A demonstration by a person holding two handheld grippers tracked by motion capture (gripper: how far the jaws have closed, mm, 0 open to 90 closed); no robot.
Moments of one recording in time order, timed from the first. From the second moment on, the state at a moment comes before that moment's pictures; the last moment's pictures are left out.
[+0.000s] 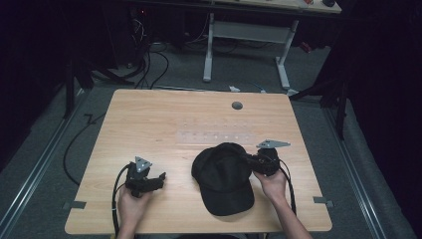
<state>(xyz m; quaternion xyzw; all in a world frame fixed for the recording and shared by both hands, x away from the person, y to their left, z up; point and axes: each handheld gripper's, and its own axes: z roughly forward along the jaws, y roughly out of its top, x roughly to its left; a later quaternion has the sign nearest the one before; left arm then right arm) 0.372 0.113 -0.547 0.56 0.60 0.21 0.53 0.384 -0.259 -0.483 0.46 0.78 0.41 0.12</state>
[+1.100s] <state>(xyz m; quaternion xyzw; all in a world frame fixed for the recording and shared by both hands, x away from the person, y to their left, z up) 0.371 0.112 -0.547 0.56 0.60 0.21 0.53 0.364 -0.268 -0.460 0.40 0.79 0.45 0.13</state>
